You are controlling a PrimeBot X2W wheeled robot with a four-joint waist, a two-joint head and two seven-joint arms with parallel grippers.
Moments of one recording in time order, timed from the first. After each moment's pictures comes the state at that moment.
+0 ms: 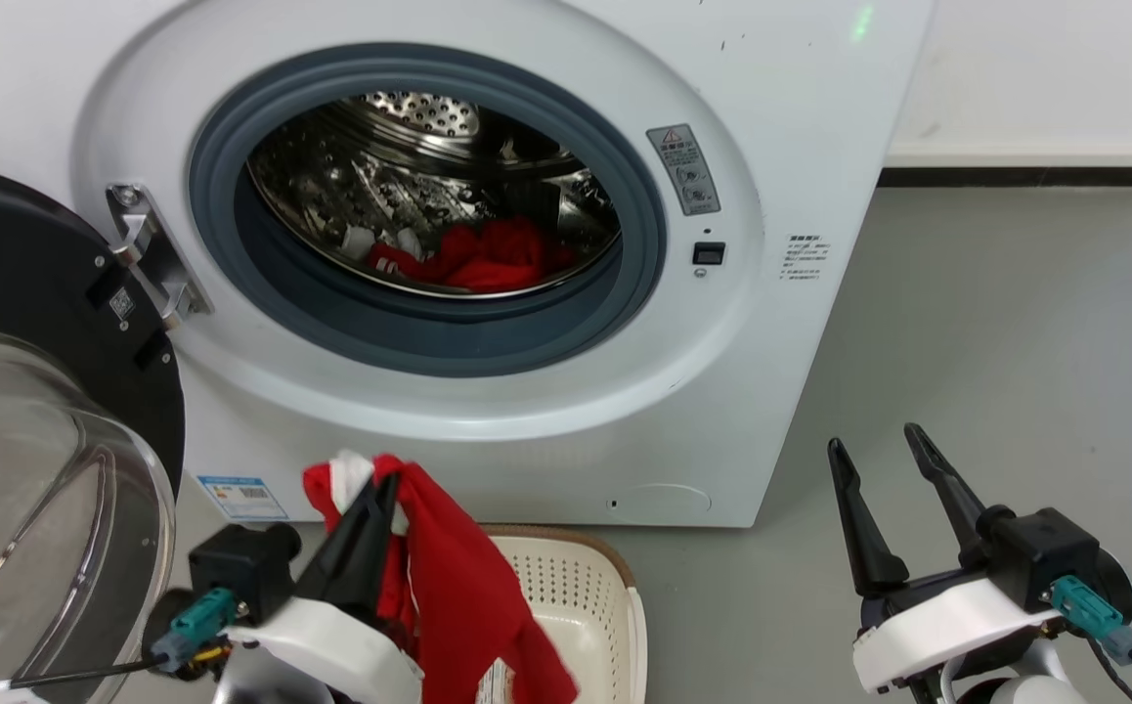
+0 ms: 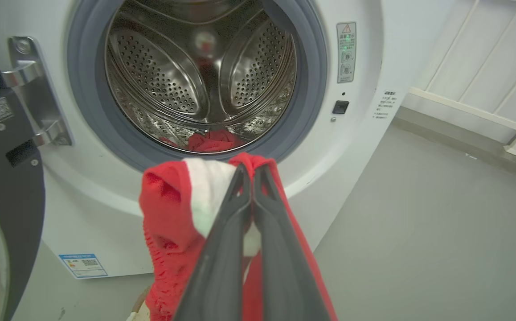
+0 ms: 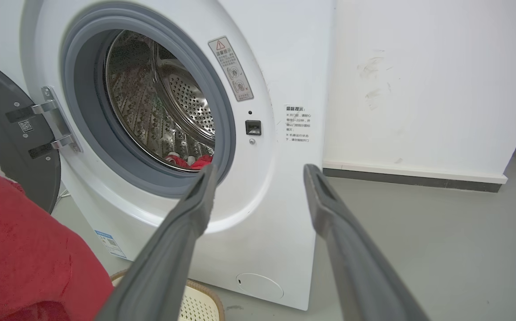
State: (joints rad) left arm -0.03 0.36 -0.35 -0.14 -0.51 0.13 -0.03; right arm -0.02 -0.05 0.11 0.03 0.11 0.13 -0.13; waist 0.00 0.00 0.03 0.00
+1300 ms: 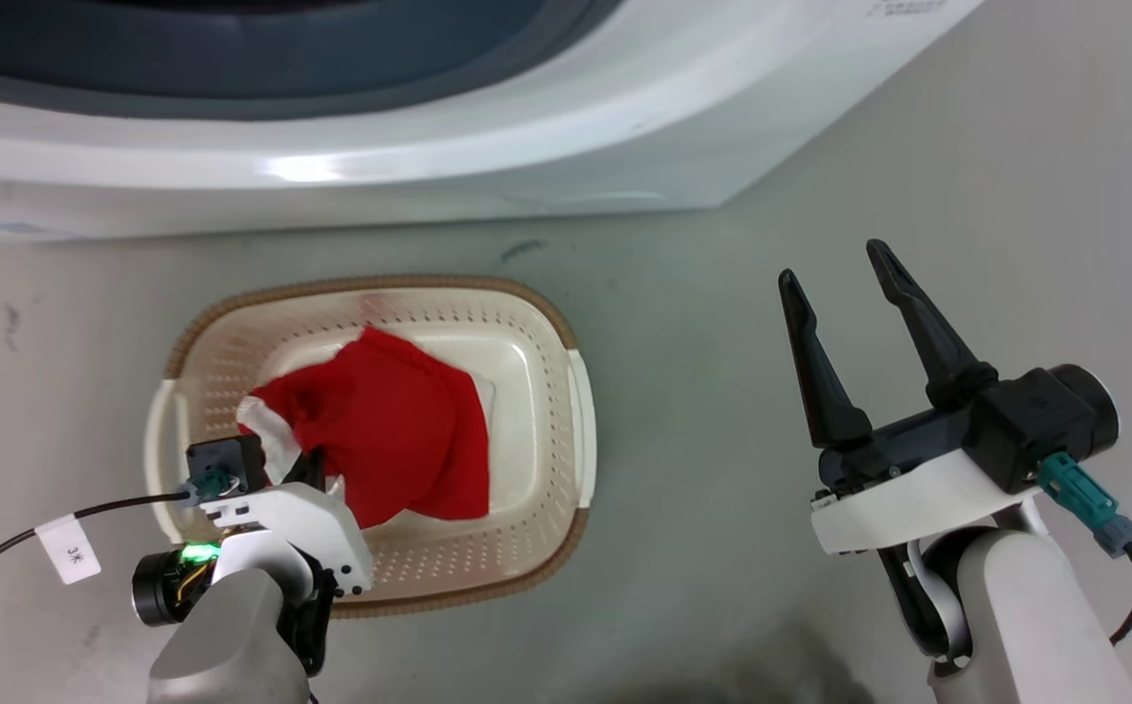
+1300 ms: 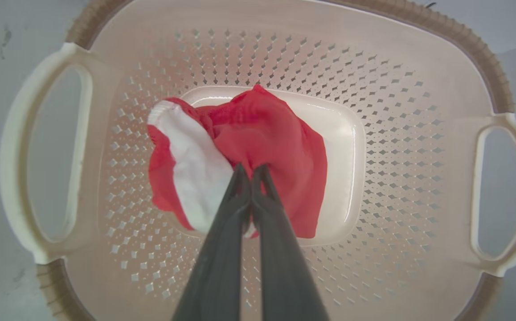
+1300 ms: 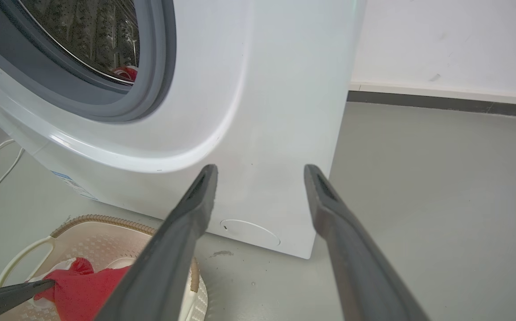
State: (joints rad) left arm -0.59 0.17 -0.26 1.11 -0.52 -0.03 -0.26; right arm -0.28 -0.05 0.19 0.01 0.08 0.13 -0.18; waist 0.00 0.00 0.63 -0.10
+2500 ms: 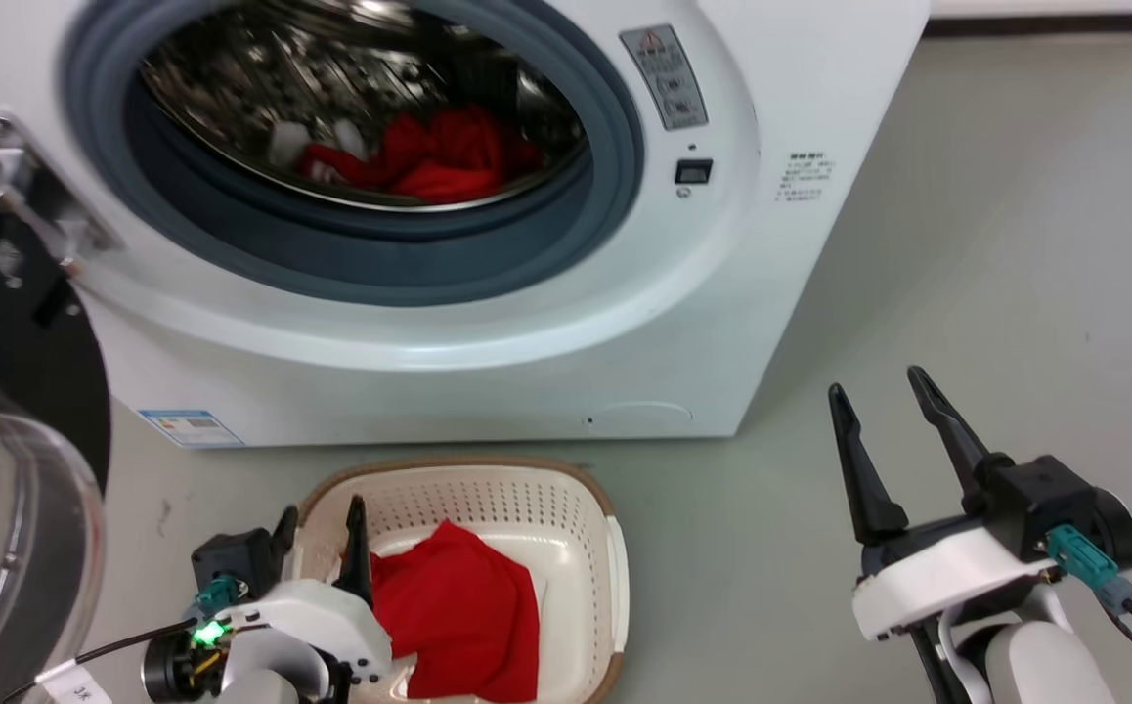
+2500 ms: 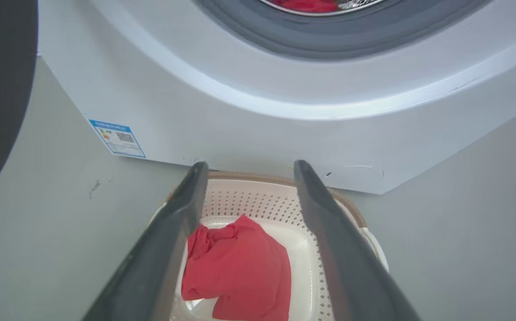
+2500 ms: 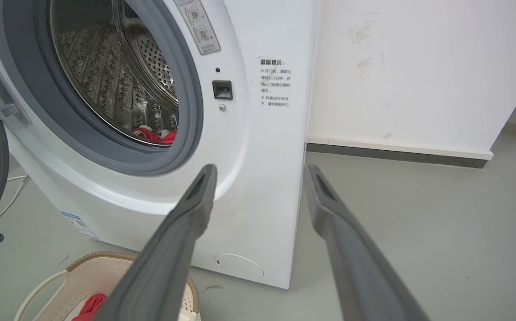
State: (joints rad) left arm -0.26 0.08 -0.02 0.70 -0.28 -0.04 -0.26; right arm -0.13 -0.05 0.10 0.08 0.07 0.13 -0.15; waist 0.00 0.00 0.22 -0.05
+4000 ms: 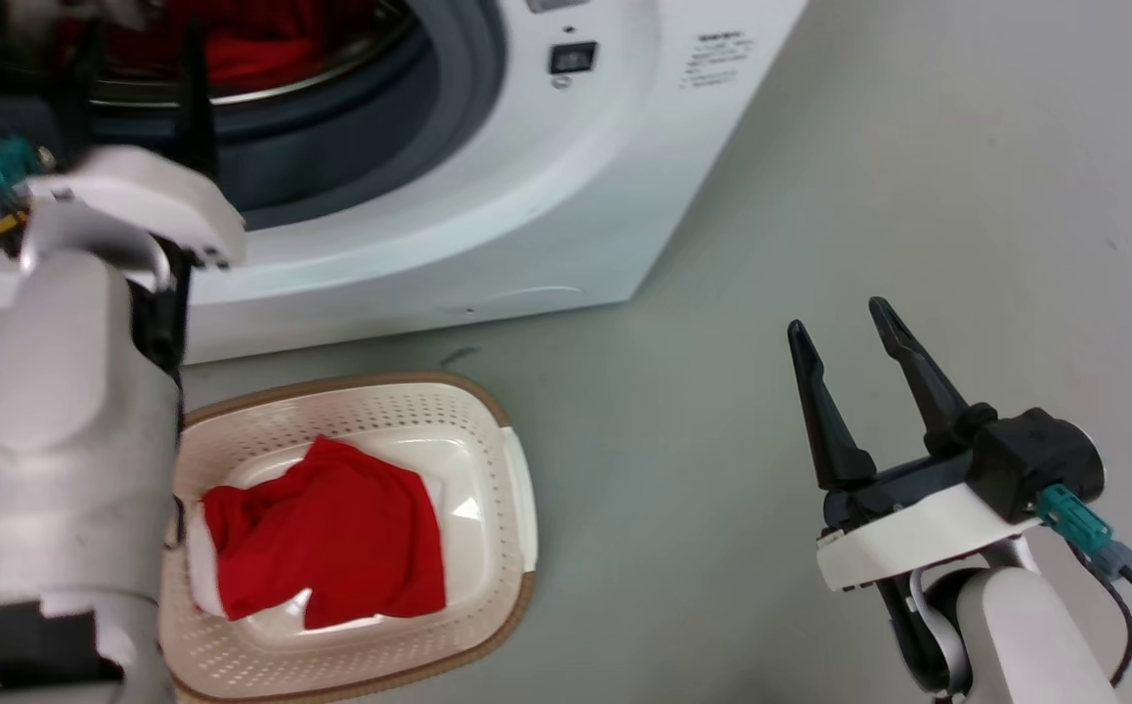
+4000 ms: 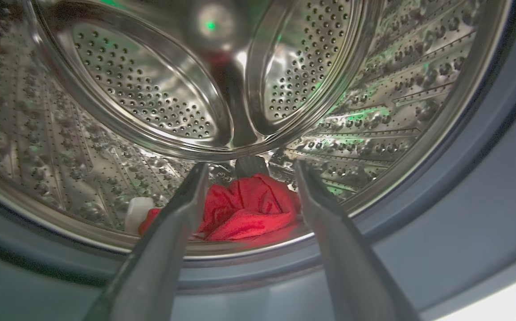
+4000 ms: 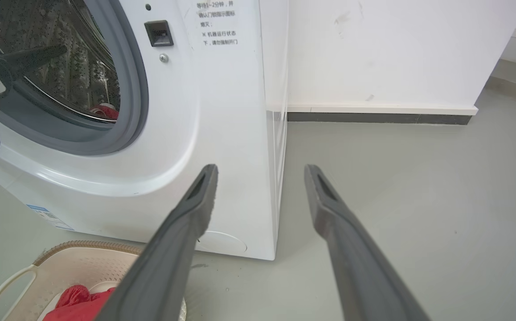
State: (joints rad) left arm -0.89 0.24 0.04 0.74 -0.10 -0.11 -0.26; right arm -0.22 -0.05 0.17 0.06 0.13 0.13 -0.20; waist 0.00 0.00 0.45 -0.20
